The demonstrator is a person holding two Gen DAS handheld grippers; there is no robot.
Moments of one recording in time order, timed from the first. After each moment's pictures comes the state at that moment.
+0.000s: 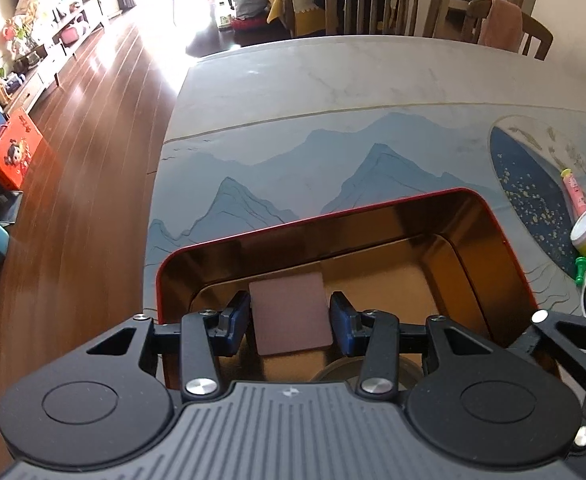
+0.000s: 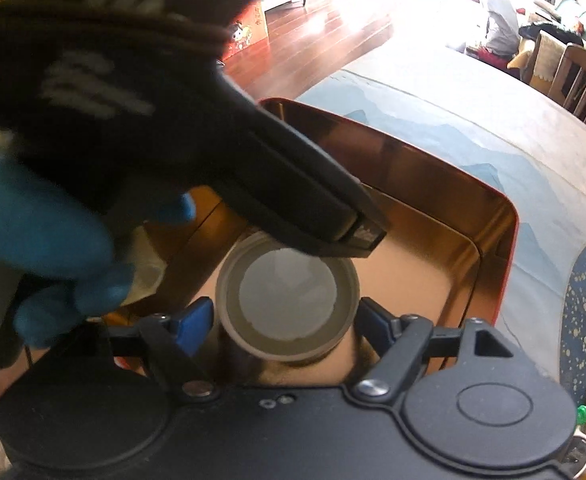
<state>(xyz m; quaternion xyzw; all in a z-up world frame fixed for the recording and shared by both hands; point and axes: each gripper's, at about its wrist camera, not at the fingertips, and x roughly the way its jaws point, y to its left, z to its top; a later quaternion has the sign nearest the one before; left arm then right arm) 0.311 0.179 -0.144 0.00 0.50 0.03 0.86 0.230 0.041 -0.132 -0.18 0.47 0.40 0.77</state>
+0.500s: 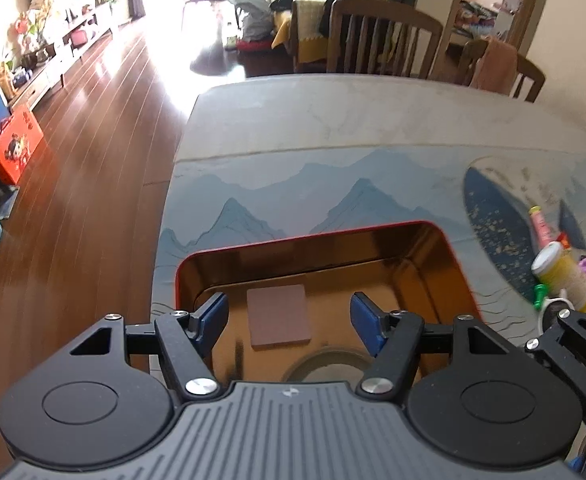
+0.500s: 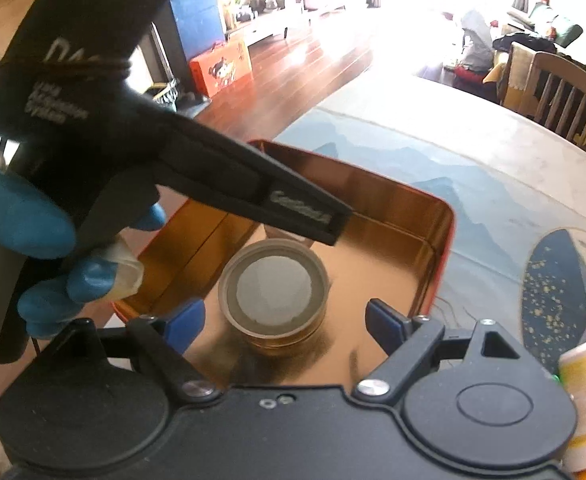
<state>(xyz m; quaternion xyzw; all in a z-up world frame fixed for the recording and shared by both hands) 0.282 0.179 -0.106 -0.04 0.46 0.03 0.88 0.206 -0.014 -0.106 -0.13 0.44 0.39 0.80</state>
